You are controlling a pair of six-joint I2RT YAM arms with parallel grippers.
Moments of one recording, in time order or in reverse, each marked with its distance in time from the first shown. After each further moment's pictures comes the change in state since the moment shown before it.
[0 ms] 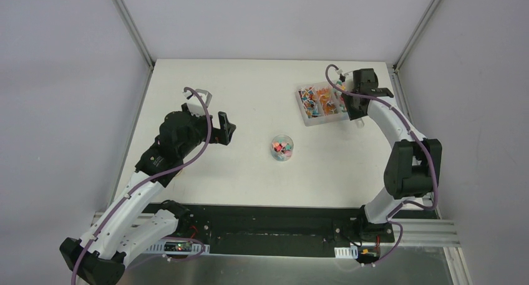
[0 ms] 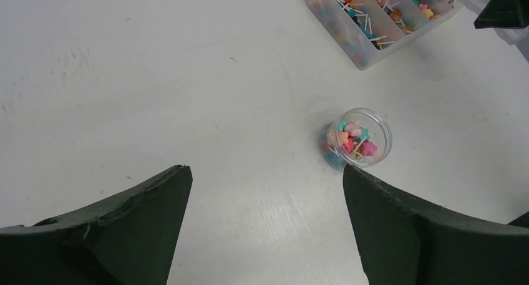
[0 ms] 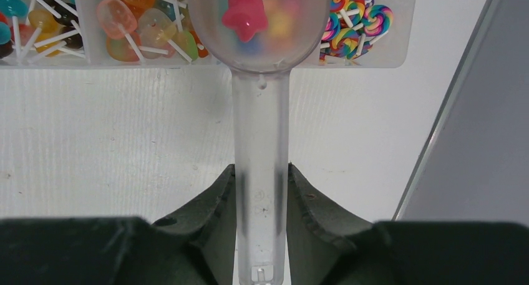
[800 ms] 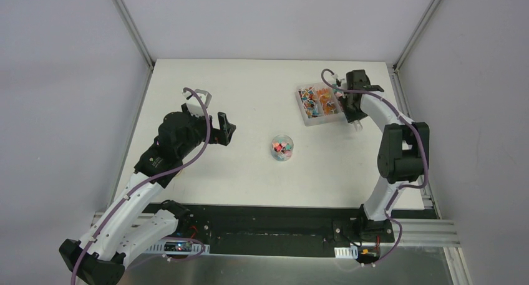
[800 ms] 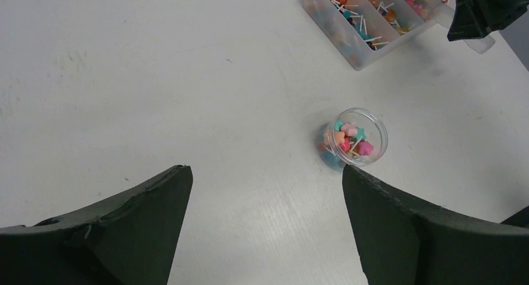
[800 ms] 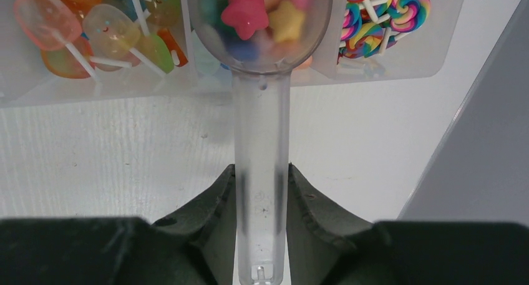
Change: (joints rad) left arm 0.000 -0.010 0.001 0.000 0.013 0.000; right arm 0.007 0.183 0.082 -0.042 0.070 0.008
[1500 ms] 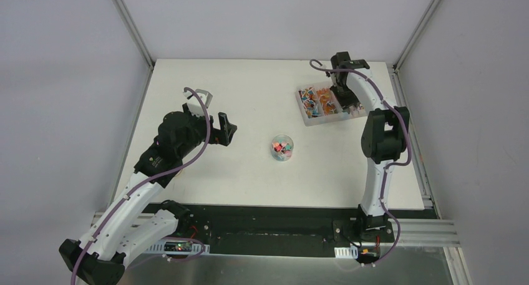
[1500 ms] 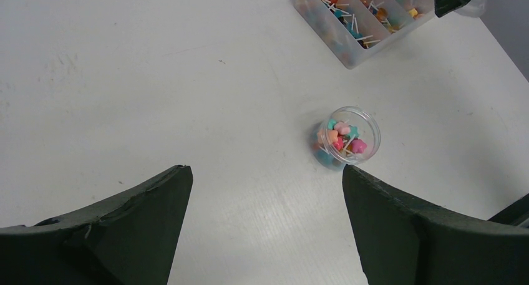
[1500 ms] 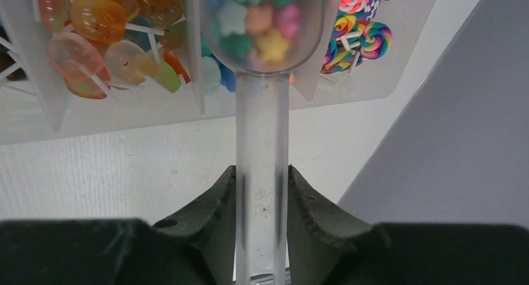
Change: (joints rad) left arm 0.000 0.002 0.004 0.000 0.021 0.000; right arm 0.076 0.282 0.548 -0.458 0.127 0.002
